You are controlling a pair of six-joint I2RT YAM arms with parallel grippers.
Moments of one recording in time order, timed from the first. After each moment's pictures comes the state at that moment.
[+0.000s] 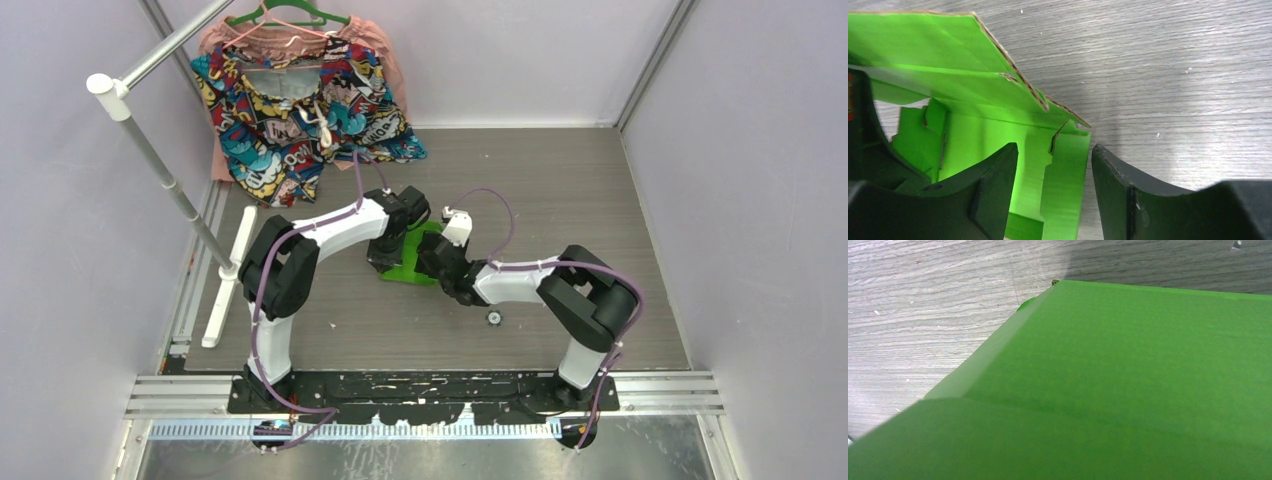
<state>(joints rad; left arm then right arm) -0.71 1.99 1.47 -0.94 -0.26 -0.51 0.88 1.75 0.83 0.20 0.54 0.79</state>
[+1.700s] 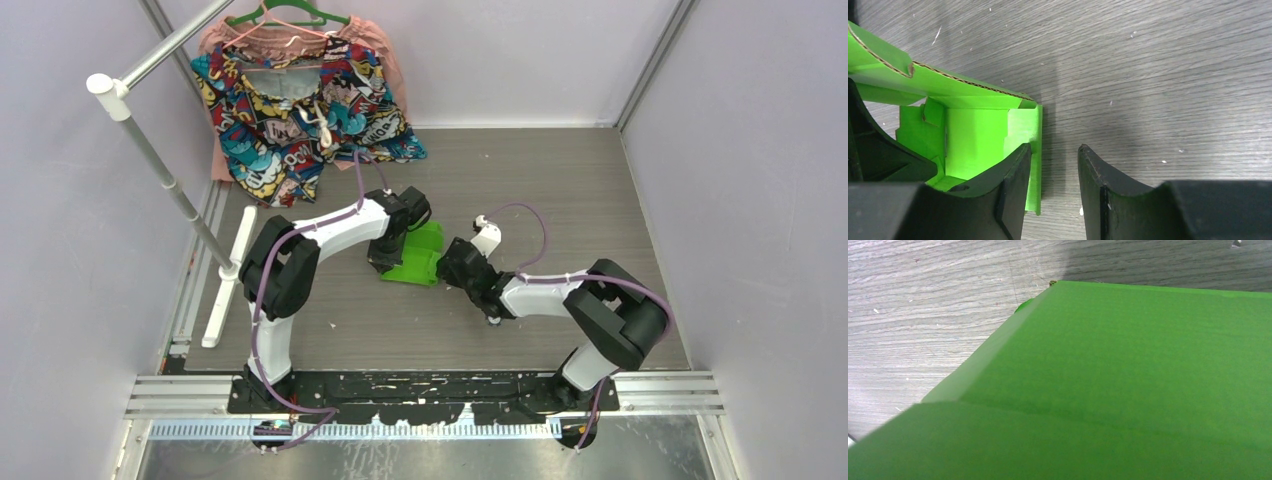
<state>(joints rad) -0.71 1.99 1.47 -0.94 -0.26 -0.52 0.81 1.56 0.59 0.31 0.44 0.94</state>
